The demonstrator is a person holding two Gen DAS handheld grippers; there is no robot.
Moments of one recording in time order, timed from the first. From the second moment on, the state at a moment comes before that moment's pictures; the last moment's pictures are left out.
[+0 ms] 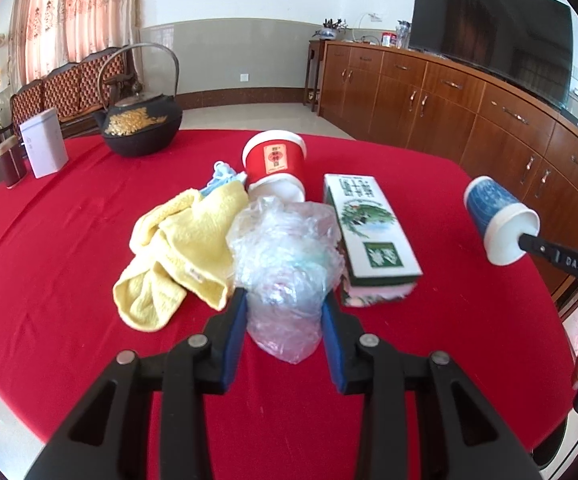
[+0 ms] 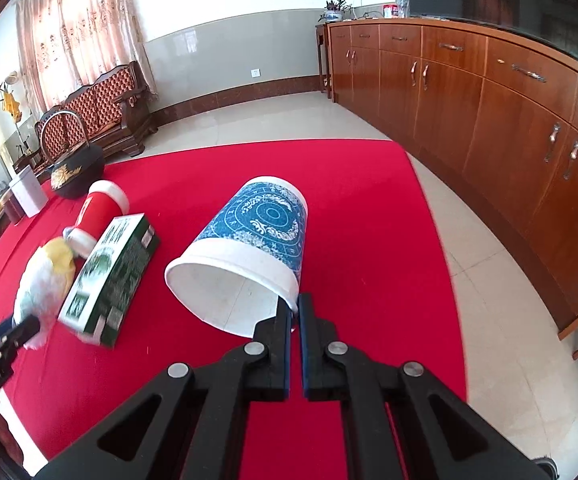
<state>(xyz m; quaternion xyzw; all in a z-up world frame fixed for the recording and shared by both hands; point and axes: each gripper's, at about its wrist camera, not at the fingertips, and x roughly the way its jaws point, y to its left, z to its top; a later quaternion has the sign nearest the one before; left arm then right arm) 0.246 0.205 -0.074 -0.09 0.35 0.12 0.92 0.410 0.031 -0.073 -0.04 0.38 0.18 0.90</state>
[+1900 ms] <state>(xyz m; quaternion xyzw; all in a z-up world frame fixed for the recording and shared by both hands) 0.186 -0.064 -0.058 -0.01 0.35 -0.16 0.92 0.165 -0.268 -0.042 0.02 0.37 -0.03 0.93</state>
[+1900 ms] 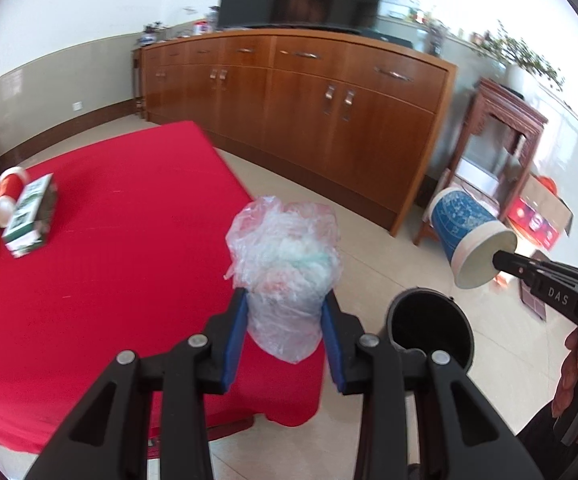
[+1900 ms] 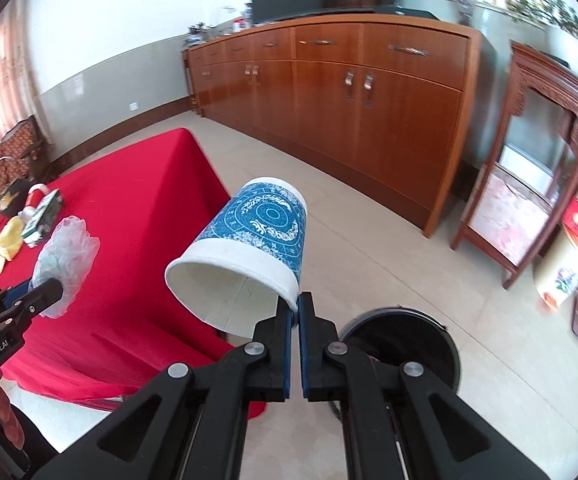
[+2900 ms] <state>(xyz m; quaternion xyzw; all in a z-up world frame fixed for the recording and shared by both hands) 0.200 -0.282 -0.157 0.11 0.47 -0.32 0.82 0.123 -0.451 -0.162 0.08 0.48 -0.13 0.86</state>
